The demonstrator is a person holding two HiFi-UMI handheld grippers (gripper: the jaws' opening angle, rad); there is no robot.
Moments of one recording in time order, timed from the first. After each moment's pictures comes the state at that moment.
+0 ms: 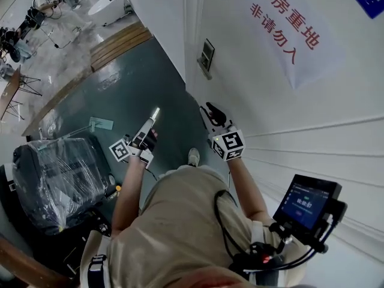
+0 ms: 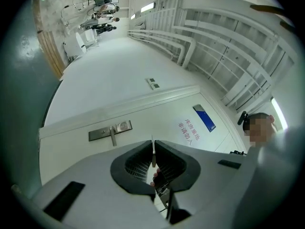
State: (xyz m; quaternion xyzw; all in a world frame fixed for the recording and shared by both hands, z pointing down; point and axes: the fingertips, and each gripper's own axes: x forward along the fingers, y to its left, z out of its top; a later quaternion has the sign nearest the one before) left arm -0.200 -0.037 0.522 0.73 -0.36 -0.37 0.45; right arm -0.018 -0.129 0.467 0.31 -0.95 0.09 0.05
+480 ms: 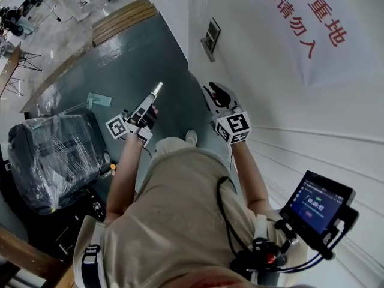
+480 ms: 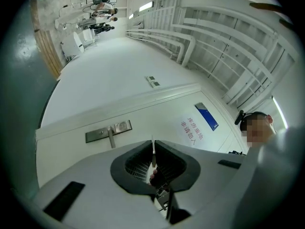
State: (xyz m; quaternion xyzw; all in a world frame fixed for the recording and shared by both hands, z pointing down) left arm -0.181 -0.074 0.528 0.74 -0.36 -0.37 0.44; right arm -0.013 -0.158 0.494 0.27 -0.96 0.10 0.06
